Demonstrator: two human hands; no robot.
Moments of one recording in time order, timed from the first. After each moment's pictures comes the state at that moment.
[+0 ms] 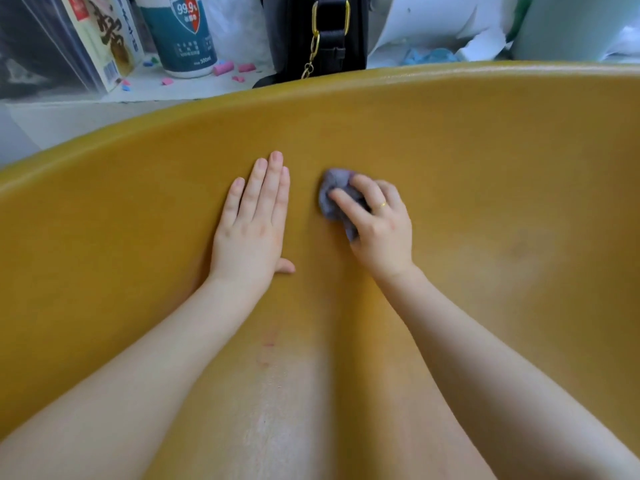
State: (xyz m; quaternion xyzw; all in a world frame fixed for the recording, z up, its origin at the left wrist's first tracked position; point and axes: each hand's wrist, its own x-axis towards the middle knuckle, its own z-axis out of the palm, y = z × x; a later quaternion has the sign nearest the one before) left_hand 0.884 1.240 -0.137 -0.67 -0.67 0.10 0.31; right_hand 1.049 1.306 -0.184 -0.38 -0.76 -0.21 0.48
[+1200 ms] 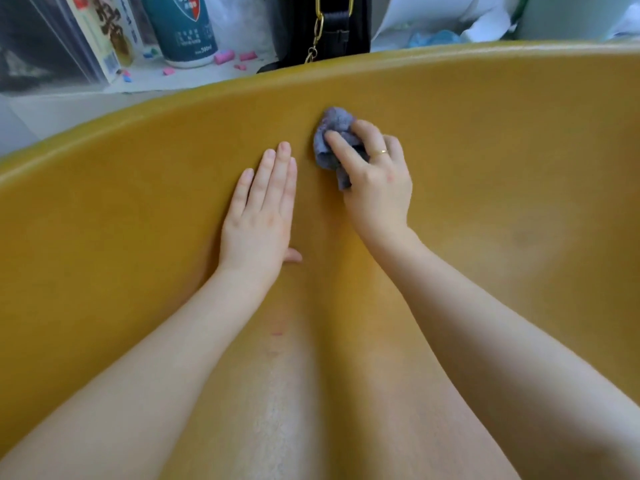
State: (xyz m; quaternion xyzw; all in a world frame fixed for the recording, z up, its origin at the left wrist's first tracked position) left_hand 0.882 1.241 -0.142 -0.68 -0.65 0.08 0.33; right_hand 1.020 1.310 -0.140 -0.46 -0.71 -0.23 0.48
